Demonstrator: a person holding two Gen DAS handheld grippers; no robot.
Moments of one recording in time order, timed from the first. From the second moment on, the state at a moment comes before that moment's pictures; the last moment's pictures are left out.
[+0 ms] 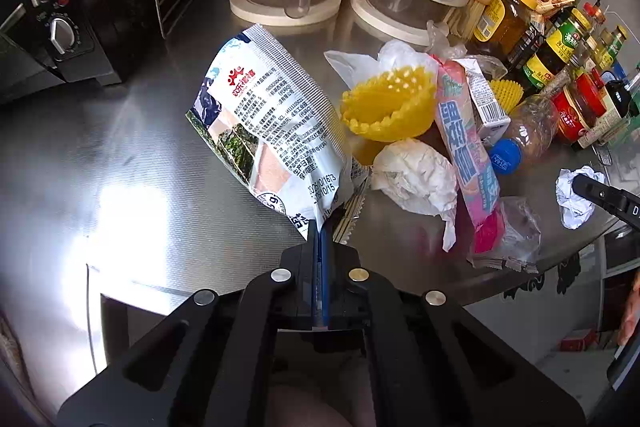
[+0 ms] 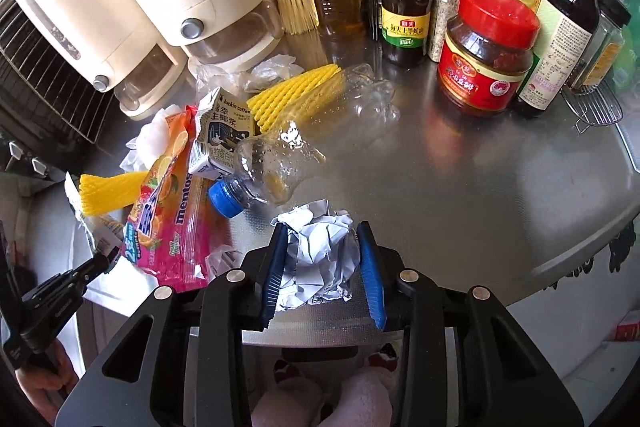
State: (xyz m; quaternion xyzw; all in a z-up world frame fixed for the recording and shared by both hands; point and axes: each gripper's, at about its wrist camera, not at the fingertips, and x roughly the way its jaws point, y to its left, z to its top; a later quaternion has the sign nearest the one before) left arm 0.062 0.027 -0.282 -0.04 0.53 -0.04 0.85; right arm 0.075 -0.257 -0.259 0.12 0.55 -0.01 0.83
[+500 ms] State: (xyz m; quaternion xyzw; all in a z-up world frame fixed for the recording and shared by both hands) left arm 0.001 0.037 -0.218 -0.04 0.49 -0.04 0.87; right arm 0.026 -0.236 -0.204 0.10 0.51 0.02 0.85
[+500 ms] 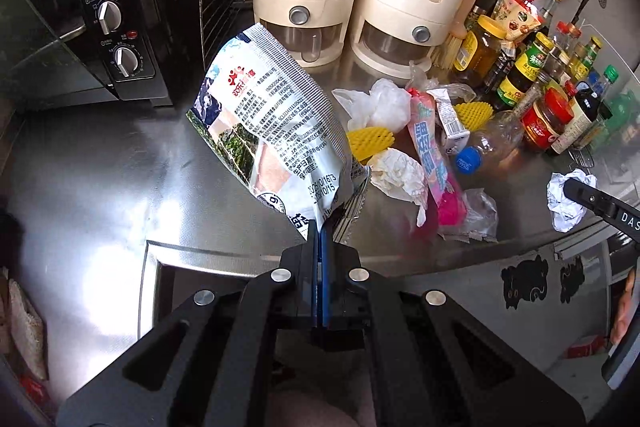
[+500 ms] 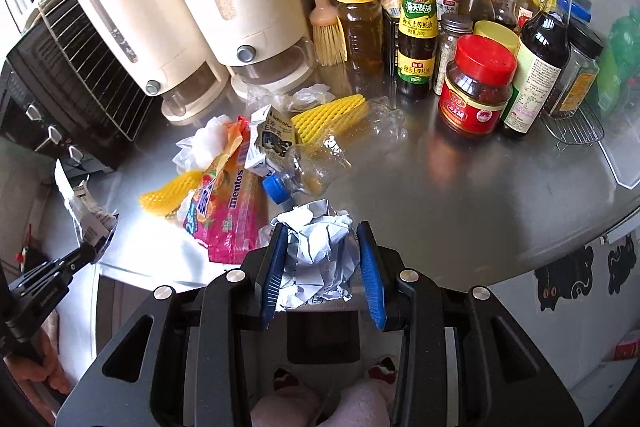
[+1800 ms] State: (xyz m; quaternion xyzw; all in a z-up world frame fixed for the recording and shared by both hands) left arm -0.068 -0.057 -0.495 -0.01 0.66 -0.15 0.74; right arm -0.053 -0.181 -0.462 0.12 0.68 0.09 0.72
